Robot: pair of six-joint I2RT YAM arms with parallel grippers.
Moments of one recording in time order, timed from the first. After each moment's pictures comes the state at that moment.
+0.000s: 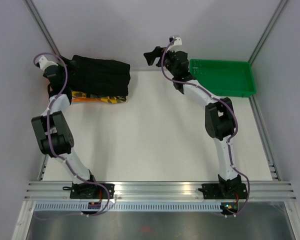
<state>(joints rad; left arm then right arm) 0.29 1.92 1.38 0.42 0.03 -0.60 0.44 2.32 1.98 0.47 -0.16 0.42</state>
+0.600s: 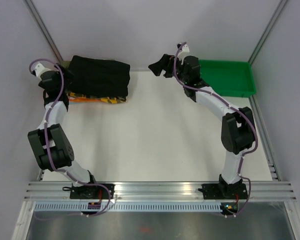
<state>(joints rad) 0.32 1.68 1.26 0.24 -0.10 -0.55 0.40 1.96 1.57 0.39 -0.33 0.54</state>
